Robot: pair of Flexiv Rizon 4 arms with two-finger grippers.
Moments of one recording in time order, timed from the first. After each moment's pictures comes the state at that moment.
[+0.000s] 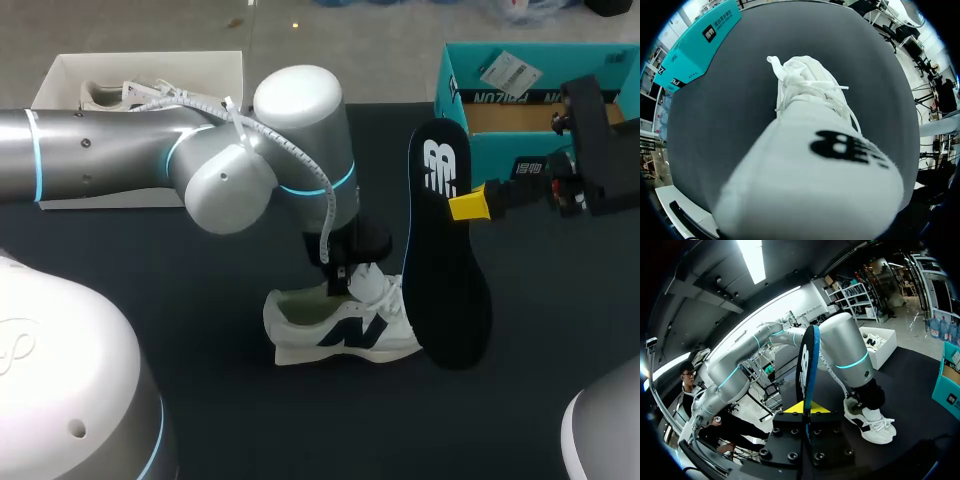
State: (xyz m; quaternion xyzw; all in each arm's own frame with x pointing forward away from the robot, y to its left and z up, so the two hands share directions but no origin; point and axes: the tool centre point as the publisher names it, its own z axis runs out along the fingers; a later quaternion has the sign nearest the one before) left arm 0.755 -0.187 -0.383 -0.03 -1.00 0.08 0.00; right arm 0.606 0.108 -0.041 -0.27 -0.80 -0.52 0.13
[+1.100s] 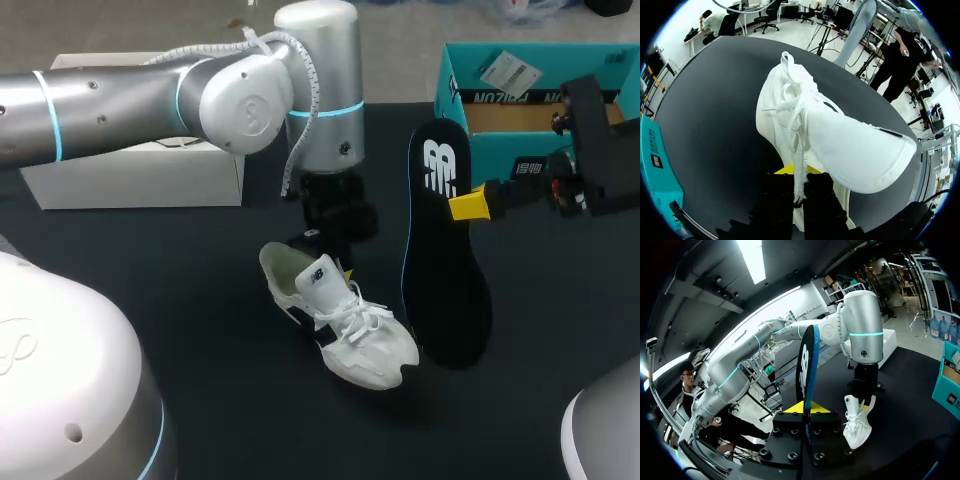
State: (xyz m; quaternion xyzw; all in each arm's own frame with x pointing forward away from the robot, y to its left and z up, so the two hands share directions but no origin) left arm 0.737 -0.180 -0.331 -0.50 -0.84 0.12 0.15; right arm 0.606 0.108 -0.041 -0.27 -0.80 -0.52 0.13
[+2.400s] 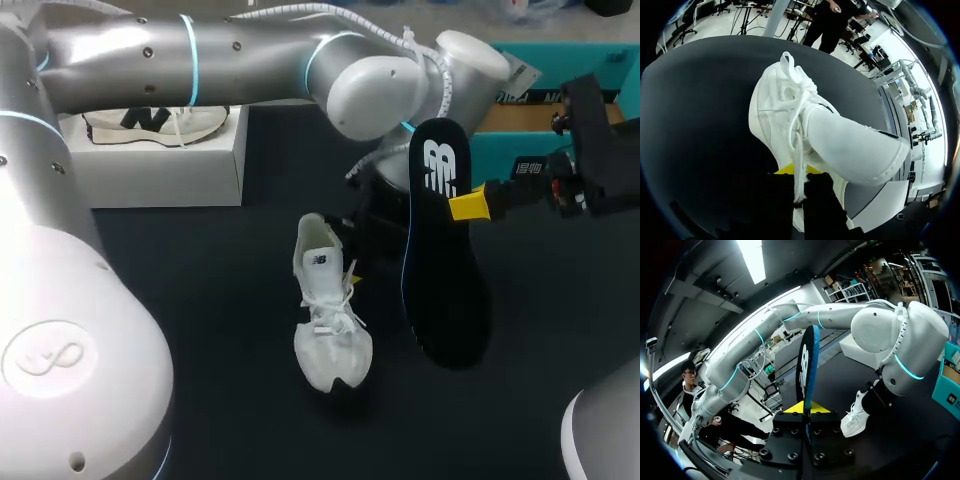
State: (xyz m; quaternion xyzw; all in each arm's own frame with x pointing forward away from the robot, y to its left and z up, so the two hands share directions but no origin) left arm 0.762 -0.189 -0.351 -0.70 -0.67 -0.05 0.25; right arm 0.606 0.108 -0.041 -0.27 -0.80 -0.52 0.13
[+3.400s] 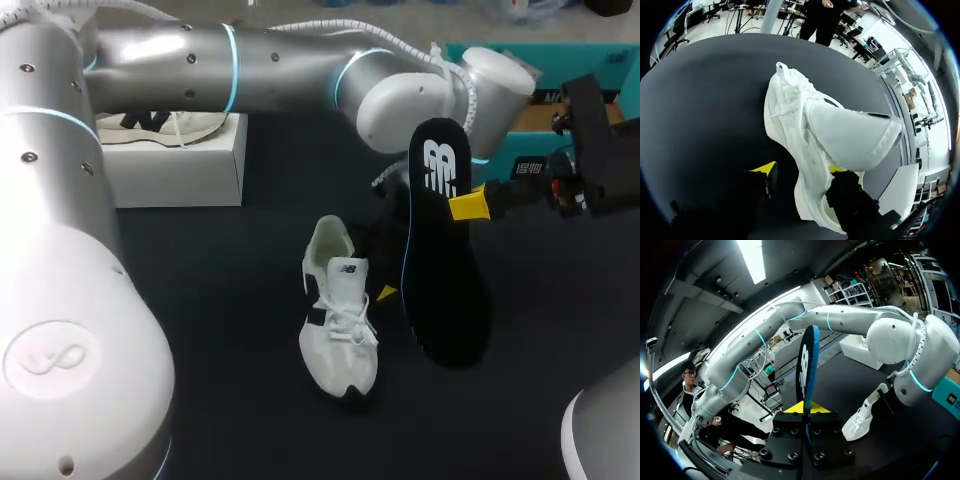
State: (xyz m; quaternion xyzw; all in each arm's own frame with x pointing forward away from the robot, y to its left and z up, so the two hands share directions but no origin) left arm 0.769 -0.230 -0.374 -0.74 -0.63 -0.04 0.24; right arm 0.606 0.108 -0.041 -0.27 -0.80 -0.52 0.13
